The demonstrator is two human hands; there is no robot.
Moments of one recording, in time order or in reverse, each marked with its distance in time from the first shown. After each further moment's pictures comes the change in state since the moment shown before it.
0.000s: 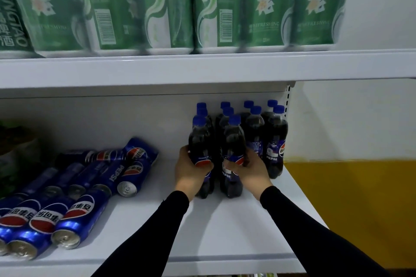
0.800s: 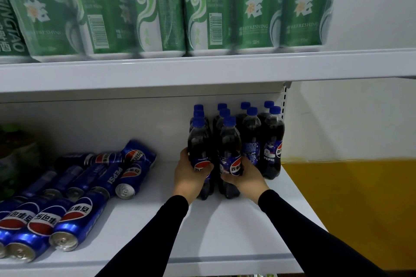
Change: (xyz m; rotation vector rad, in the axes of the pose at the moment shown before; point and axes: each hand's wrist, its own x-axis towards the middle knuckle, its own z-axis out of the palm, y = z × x) left_hand -0.005 -0.005 0.005 0.046 -0.038 0.056; right_hand 0.000 0.021 -0.004 -0.093 -0.121 0.051
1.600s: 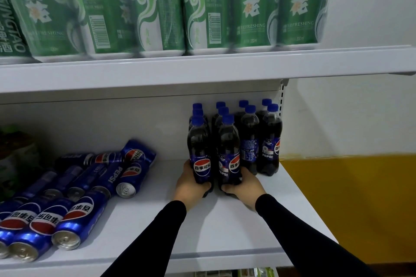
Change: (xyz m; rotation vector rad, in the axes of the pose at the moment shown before) left_hand -0.010 -0.029 -0.007 0.124 -0.205 -0.119; right_hand -0.011 0.025 0.005 -0.053 -0.011 0.109
